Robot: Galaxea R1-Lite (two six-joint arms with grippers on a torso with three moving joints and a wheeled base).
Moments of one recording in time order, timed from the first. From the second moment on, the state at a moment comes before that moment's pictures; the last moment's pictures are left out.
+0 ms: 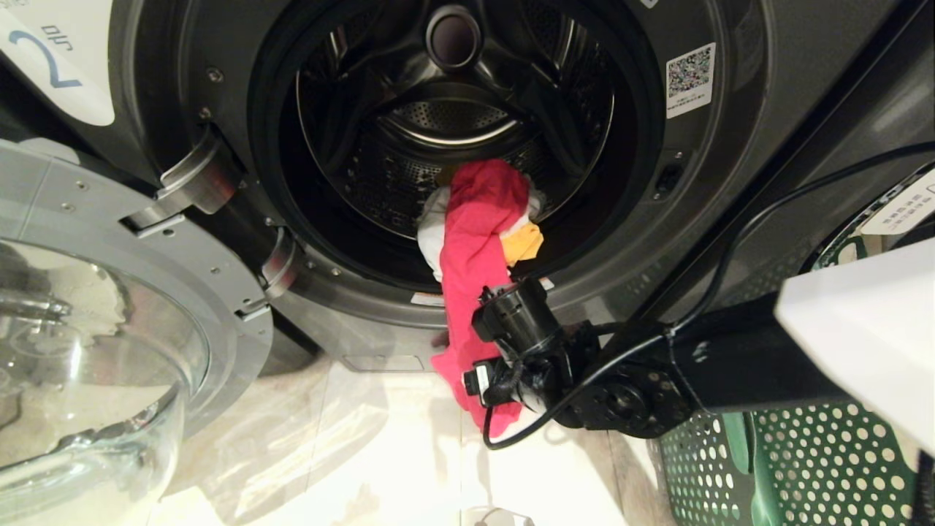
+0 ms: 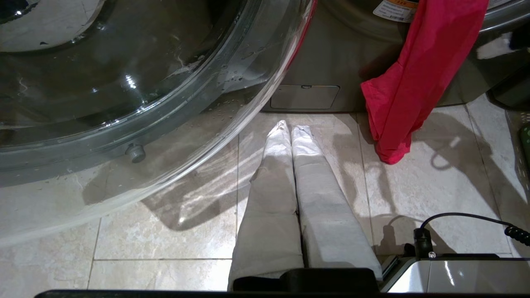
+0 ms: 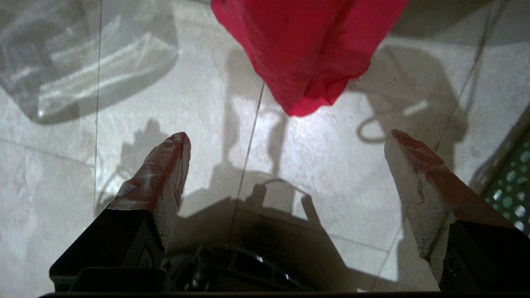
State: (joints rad) left arm 0.00 0.00 0.00 -0.01 0.00 0.00; right arm 0.82 2.13 -1.39 -0.06 -0.42 0.38
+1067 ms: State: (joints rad) left arm 0.00 0.00 0.00 -0.01 0.00 0.00; right arm 0.72 2.53 -1.82 -0.17 -0.43 0.33
